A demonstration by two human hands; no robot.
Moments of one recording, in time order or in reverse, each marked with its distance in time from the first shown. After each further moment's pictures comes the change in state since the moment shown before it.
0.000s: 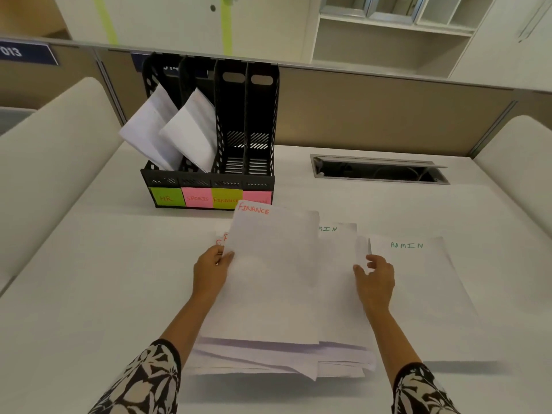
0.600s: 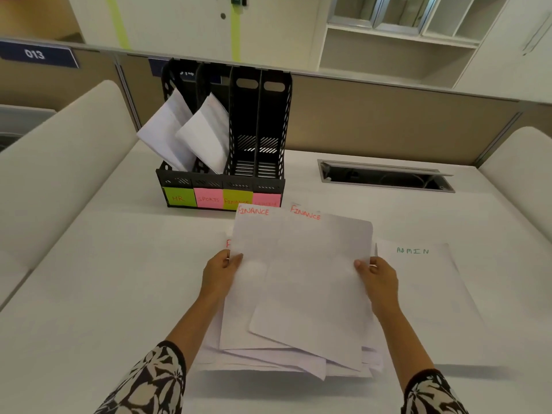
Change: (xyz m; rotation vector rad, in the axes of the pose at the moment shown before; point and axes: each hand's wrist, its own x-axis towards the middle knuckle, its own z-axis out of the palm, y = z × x) left_hand -0.010 0.002 -0.010 -0.144 -0.097 -0.143; right_hand -0.004 -0.015 -0.007 0.162 -0.164 0.035
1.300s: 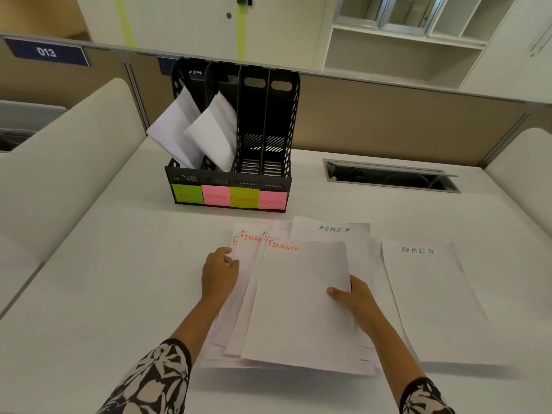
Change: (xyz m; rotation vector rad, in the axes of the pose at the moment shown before) left_hand 0.001 -0.011 -0.008 0.338 0.176 0.116; right_hand -0.040 0.010 0.024 0.038 -0.479 0.148
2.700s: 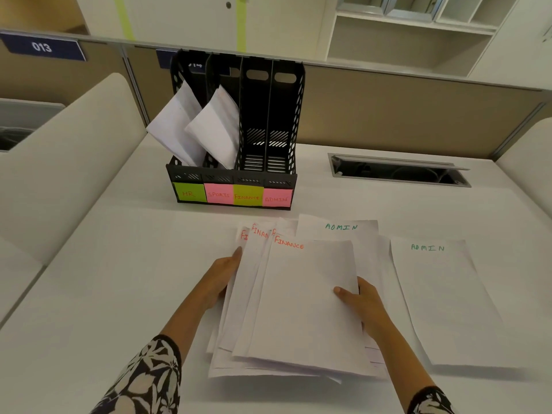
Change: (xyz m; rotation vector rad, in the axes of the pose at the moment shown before) left_hand 0.024 -0.020 -0.013 -0.398 -0.536 -0.315; right_hand 0.003 0.005 0.009 -0.064 0.088 0.075
